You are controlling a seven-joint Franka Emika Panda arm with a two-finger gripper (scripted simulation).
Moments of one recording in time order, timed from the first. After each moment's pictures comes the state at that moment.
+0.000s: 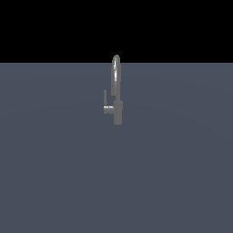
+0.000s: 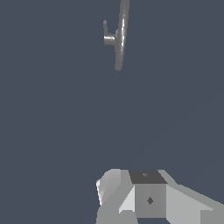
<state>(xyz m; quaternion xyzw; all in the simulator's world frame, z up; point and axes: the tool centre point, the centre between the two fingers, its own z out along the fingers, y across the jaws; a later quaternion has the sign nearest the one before) -0.250 0.003 0.478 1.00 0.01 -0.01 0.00</state>
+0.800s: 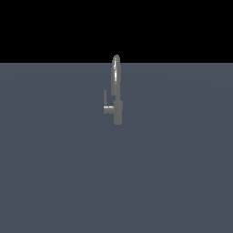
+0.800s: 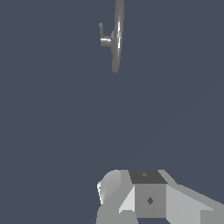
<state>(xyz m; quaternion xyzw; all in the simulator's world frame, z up) -0.247 0.004 0.478 1.00 -0.01 -0.01 0.01</state>
